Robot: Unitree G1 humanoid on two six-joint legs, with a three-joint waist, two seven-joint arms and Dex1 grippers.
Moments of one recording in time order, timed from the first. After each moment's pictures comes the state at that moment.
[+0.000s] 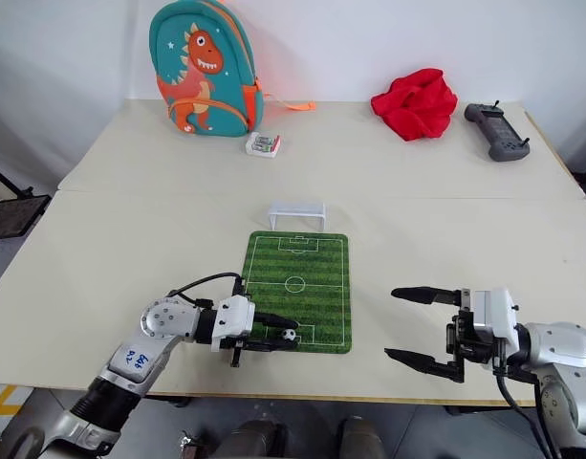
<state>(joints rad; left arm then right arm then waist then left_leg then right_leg) -0.29 0.49 -0.29 0.02 -0.17 -0.06 -1.08 0.09 -0.77 -0.27 -0.19 0.66 -0.01 1.37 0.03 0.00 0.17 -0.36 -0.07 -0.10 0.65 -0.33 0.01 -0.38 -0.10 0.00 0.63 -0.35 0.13</state>
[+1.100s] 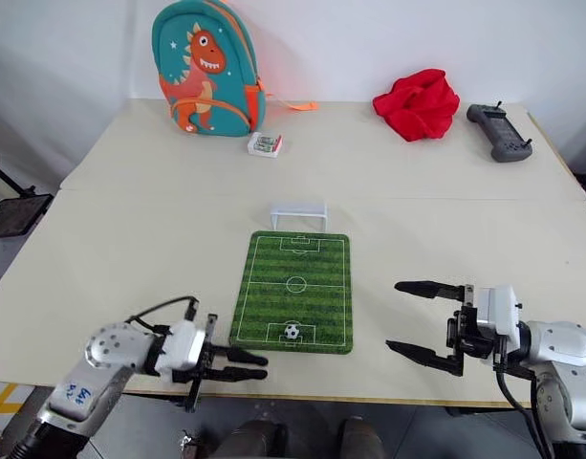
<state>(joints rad) -0.04 0.61 -0.20 -0.25 -0.38 -0.01 -1.21 0.05 -0.73 -0.28 -0.16 0.63 -0.04 1.37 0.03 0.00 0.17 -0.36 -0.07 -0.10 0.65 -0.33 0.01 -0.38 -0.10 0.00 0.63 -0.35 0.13</state>
